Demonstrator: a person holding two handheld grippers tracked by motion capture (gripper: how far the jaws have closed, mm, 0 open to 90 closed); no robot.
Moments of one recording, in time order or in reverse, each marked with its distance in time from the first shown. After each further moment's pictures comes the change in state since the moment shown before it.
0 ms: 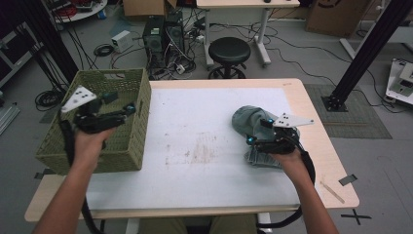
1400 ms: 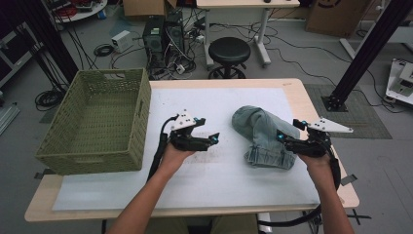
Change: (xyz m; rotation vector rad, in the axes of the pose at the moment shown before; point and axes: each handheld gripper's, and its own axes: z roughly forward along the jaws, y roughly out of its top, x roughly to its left) left arm -0.133 -0.076 0.134 0.145 -0.374 0.030; right arm -0.045 -0.029 -0.054 -0.059 -0.195 0.108
